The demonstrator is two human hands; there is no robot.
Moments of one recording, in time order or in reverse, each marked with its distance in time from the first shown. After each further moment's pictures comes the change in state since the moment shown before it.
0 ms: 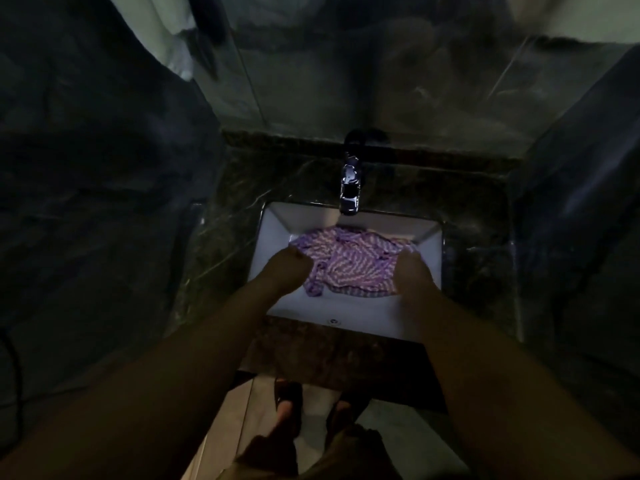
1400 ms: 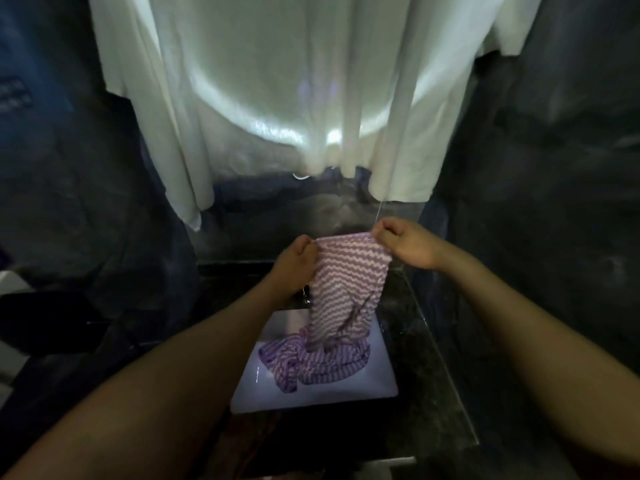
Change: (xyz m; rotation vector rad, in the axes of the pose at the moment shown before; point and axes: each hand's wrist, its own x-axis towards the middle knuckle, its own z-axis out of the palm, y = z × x) left_hand -0.114 0.121 -0.116 -0.292 0.079 0.812; right_hand -0.223 -0.035 -0.354 0.566 0.365 -0.283
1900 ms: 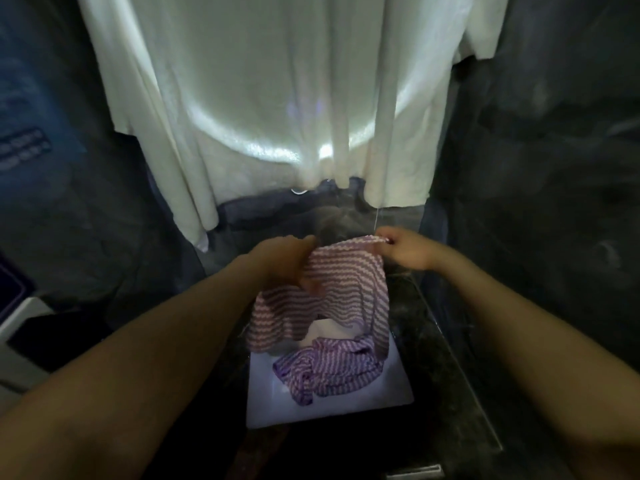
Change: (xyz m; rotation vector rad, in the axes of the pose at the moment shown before) left_hand 0.012 0.044 -0.053 1.070 -0.360 0.338; right_hand 0.006 0.020 -0.001 -0.028 -0.065 0.009
